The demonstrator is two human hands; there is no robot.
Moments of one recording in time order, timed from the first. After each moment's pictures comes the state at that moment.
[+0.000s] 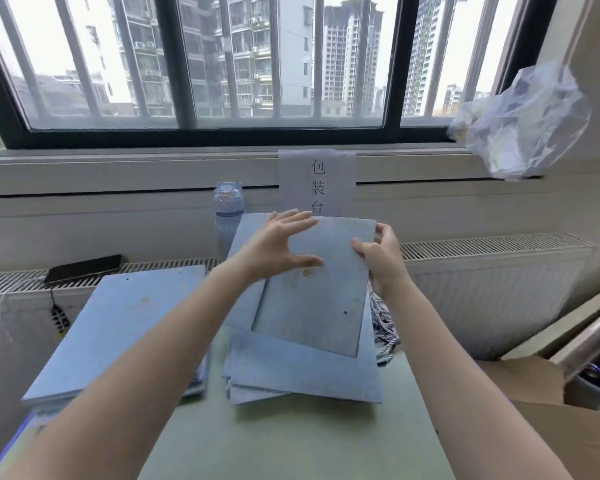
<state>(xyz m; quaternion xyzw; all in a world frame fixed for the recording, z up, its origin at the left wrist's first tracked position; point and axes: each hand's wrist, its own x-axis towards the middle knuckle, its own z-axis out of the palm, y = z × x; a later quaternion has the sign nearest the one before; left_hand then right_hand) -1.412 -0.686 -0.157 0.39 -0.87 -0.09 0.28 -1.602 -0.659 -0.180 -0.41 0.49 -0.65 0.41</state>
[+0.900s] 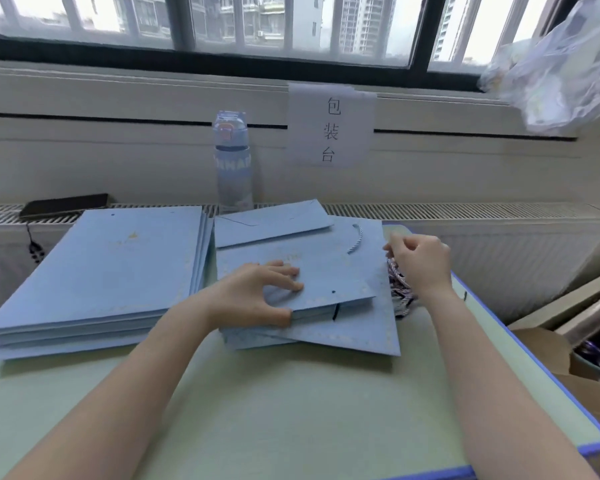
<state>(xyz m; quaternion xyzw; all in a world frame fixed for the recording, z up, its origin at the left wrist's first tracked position) -1.360 -0.638 -0.284 0.40 -0.87 -0.23 0.17 -1.633 -0.637 -0.265 -0.53 0.71 -0.46 0.10</state>
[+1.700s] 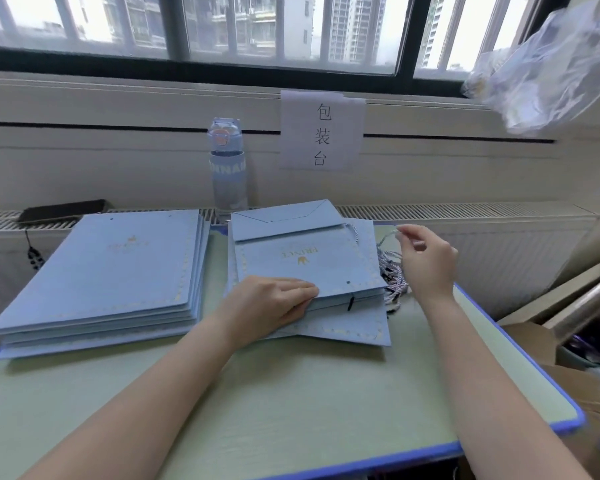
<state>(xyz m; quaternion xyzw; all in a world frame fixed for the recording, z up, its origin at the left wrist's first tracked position) -1.386 -0.617 -0.301 0.22 -0.92 0.08 0.30 -1.645 -0.618 -0.275 -0.52 0.63 -0.58 0.00</state>
